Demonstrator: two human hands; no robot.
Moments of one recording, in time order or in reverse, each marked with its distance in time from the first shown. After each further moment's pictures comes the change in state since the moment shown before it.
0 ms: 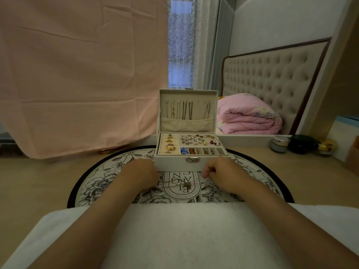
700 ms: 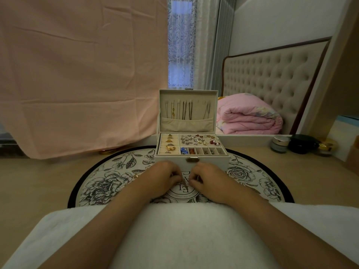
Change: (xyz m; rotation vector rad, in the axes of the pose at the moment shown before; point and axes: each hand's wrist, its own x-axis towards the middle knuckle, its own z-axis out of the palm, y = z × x) left_hand -0.001 0.021 0.022 -0.282 0.125 0.511; right_hand -0.006 -0.021 0.025 0.047 0.034 -0.315
